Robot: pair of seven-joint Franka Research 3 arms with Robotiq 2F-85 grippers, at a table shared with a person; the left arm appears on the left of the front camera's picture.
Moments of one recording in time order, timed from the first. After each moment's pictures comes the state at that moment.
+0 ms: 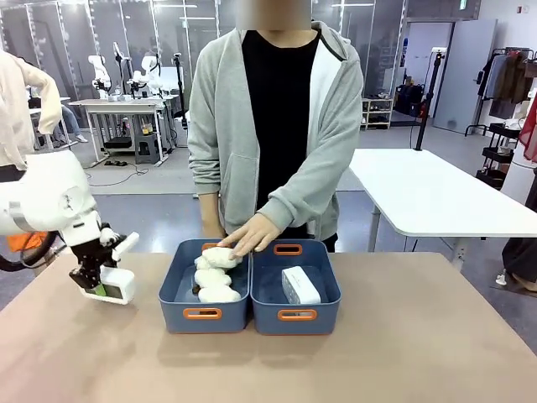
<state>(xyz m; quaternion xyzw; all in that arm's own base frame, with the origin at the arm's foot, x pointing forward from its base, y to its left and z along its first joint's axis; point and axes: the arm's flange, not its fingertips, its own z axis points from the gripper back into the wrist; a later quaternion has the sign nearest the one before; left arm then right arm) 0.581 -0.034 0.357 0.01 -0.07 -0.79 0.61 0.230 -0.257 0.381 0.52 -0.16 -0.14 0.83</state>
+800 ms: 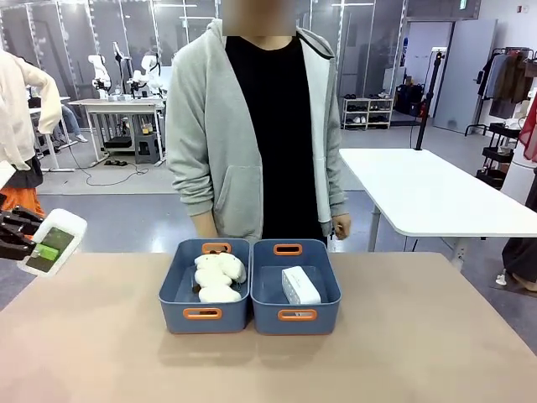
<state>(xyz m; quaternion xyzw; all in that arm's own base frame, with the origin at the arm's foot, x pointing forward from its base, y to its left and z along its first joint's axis) 0.454 0.092 0.455 -0.22 -0.40 -0.57 0.68 0.230 -0.257 0.381 0.52 -0.16 -0.14 0.83</state>
